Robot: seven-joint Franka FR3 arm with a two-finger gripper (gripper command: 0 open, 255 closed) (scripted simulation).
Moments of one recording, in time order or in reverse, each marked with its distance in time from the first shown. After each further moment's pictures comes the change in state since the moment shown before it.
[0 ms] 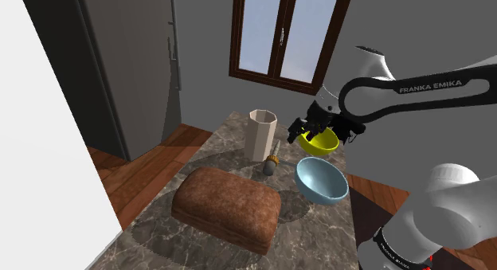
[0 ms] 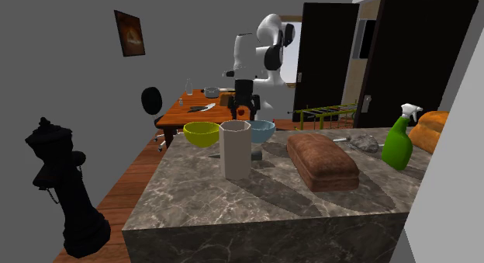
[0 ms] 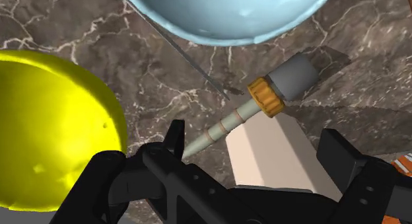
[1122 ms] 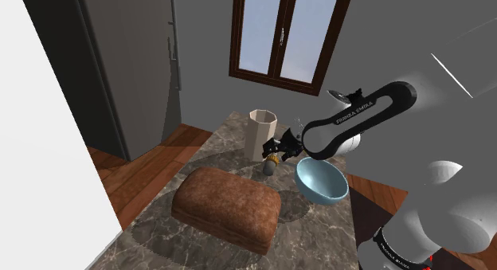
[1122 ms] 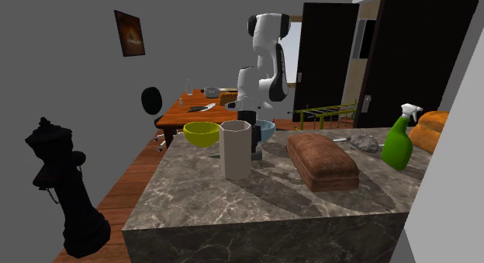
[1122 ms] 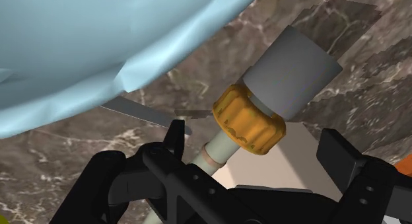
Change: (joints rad) arm 0.160 0.440 -0.006 -0.049 0.271 0.636 0.086
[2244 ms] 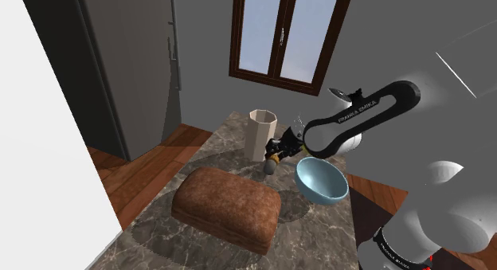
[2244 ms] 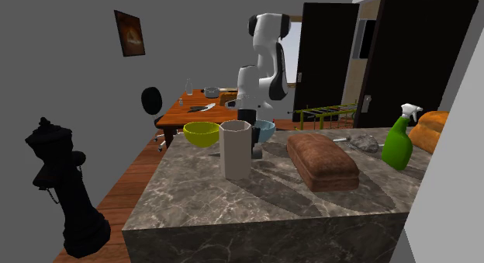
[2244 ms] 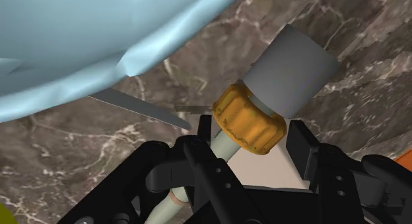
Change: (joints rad) arm -0.016 -0.019 0.011 0.000 -0.016 -0.020 0.014
